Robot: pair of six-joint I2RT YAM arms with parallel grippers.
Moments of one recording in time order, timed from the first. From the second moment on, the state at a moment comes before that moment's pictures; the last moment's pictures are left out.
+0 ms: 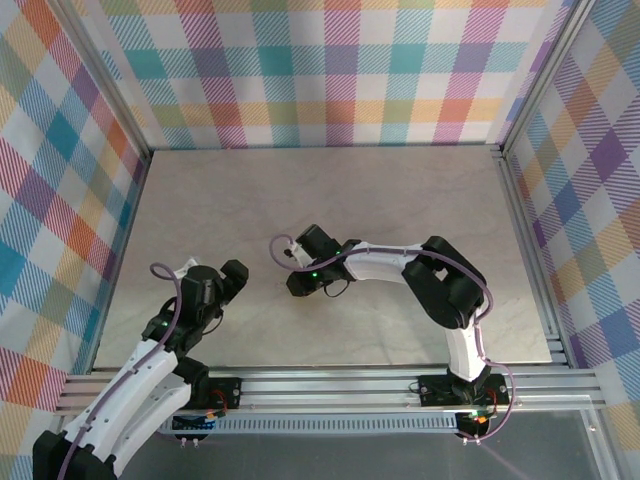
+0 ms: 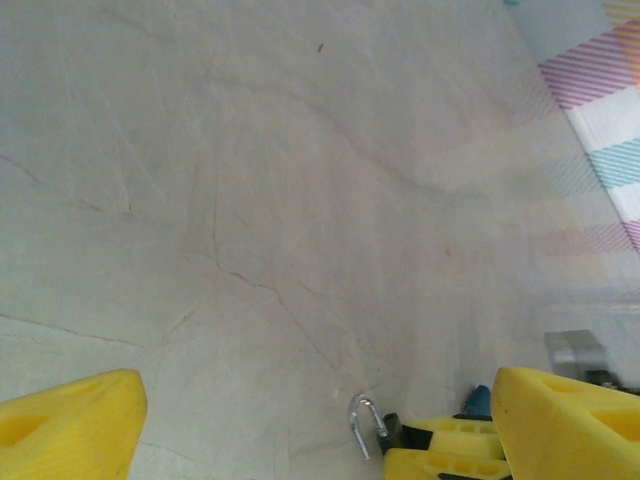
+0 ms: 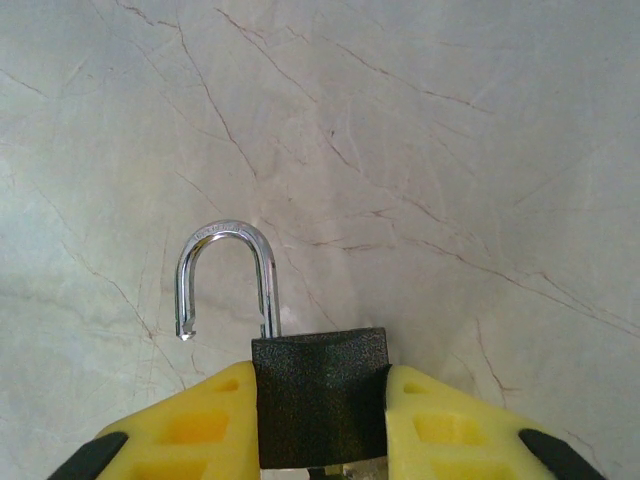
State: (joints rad) left arm -0.39 0.65 0.37 -0.39 -0.17 -1.08; right arm 0.89 1.98 1.23 -0.26 -0.32 0.30
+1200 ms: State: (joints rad) left arm -0.55 0.67 0.38 -0.30 -0.28 -1.16; right arm 0.91 1.92 1.15 -0.19 -0.34 0.36
